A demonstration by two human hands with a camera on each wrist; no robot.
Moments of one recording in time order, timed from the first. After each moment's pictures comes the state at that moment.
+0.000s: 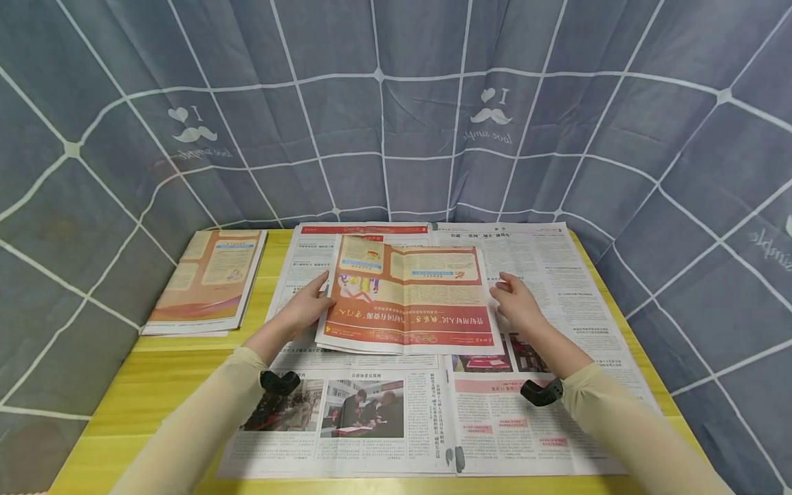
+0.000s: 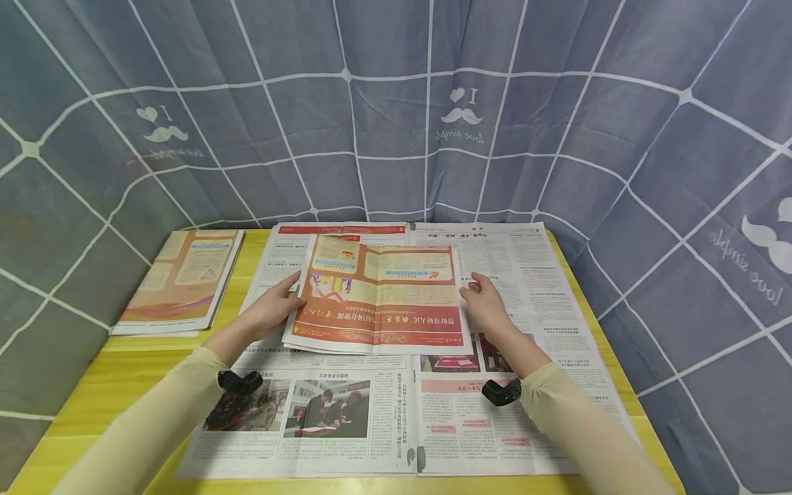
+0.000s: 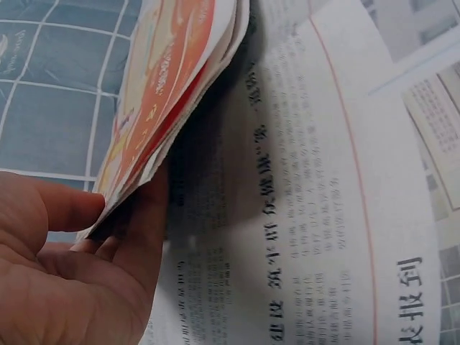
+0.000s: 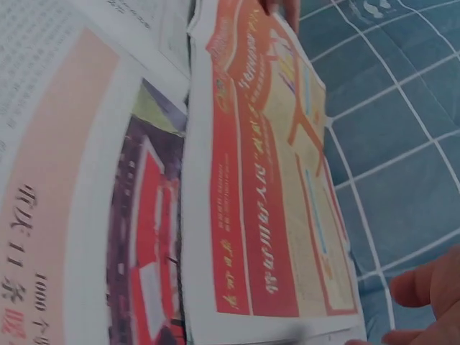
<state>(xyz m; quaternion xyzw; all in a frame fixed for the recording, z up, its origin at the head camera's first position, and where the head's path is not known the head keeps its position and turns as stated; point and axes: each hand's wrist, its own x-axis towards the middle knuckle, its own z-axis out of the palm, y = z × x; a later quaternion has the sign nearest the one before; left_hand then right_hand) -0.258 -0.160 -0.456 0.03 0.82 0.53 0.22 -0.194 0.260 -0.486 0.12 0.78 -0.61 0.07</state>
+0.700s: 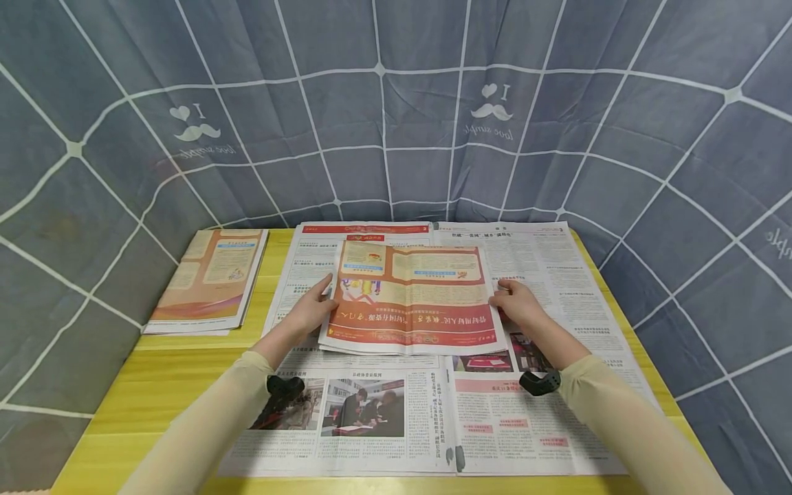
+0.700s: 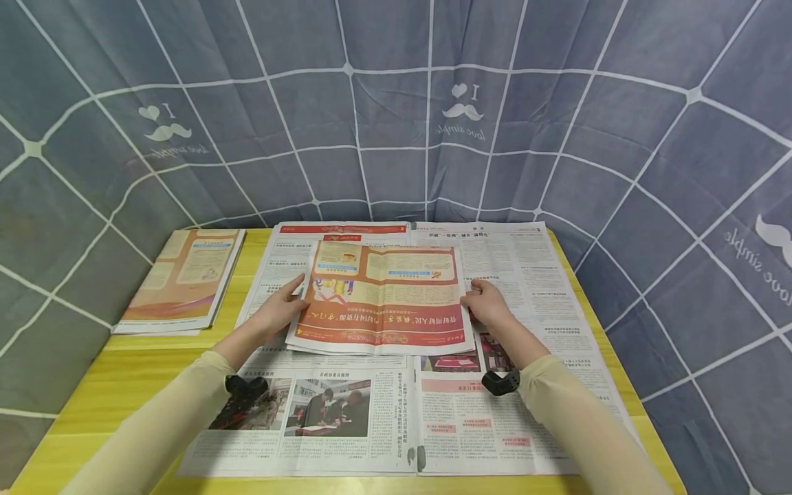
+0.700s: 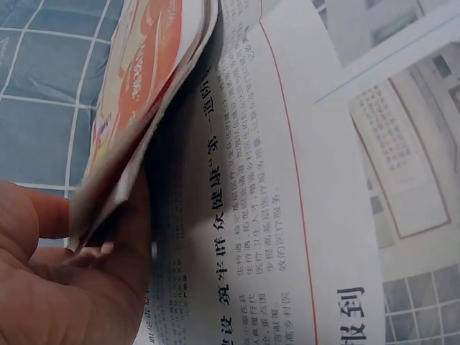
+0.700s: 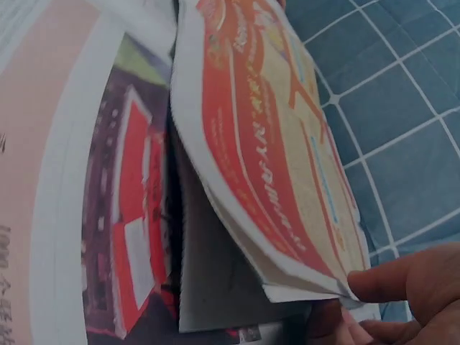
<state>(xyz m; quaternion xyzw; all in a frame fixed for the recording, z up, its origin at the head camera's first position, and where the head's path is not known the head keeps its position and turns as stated) -0.253 -0.153 -0.472 0.01 0.83 0.52 0.20 -0.205 0.272 -0.501 0.12 0.79 -0.59 0.11</state>
